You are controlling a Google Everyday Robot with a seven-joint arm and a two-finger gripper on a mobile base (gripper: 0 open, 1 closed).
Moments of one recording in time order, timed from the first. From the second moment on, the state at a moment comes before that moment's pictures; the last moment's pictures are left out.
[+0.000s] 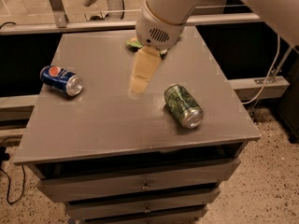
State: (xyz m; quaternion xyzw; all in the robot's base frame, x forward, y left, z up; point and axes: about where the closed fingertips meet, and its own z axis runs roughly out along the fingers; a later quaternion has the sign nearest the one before) arm 0.527 0.008 0.960 -0.65 0.72 0.07 0.22
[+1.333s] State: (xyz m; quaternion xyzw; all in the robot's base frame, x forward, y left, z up) arm 0.564 0.100 0.963 -0.65 0.70 0.12 0.27
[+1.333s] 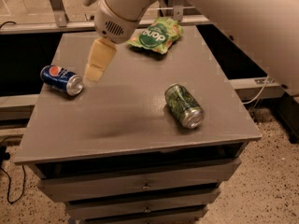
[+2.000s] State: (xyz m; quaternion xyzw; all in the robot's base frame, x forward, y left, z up) arm 0.606 0.194 0.930 -0.62 0.73 0.14 0.24
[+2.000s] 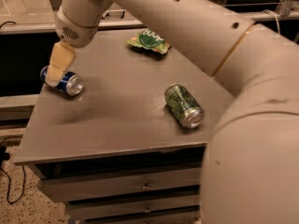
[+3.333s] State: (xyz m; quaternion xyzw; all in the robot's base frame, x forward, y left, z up) arm 0.647 0.270 0.853 -0.61 0.78 0.03 0.13
